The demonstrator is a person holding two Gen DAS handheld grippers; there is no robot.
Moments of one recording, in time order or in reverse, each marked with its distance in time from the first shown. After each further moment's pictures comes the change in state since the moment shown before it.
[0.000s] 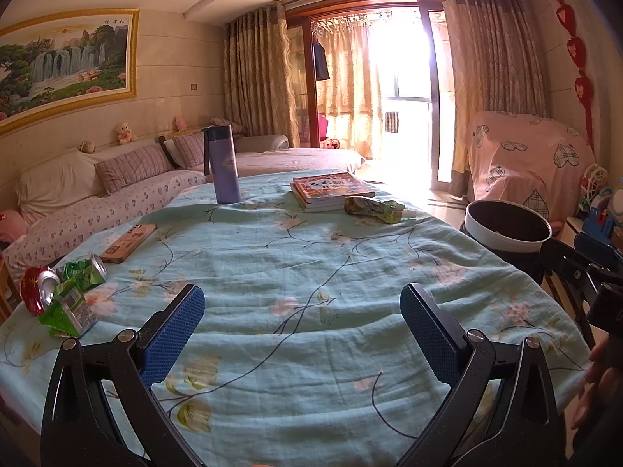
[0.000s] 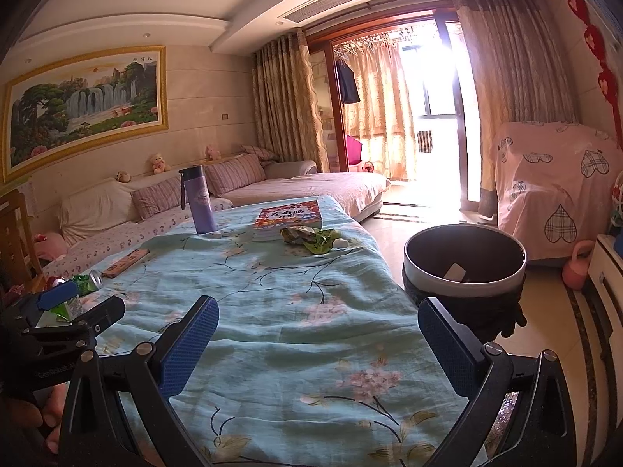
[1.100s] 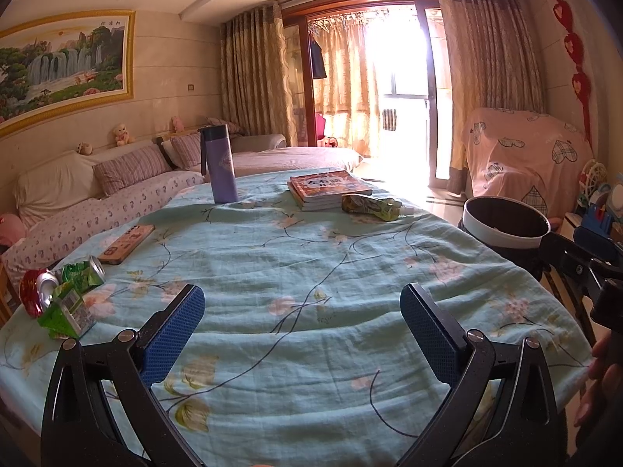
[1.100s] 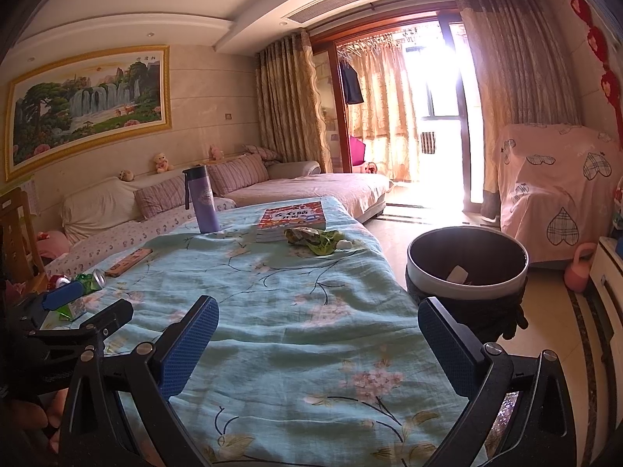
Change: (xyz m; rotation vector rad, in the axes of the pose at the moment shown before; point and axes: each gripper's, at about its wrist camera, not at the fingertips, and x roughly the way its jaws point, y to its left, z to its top) left arm 0.002 -0.002 0.000 0.009 0.006 -0.009; right arm -0.003 0.000 0.003 -0.007 -0.002 0.011
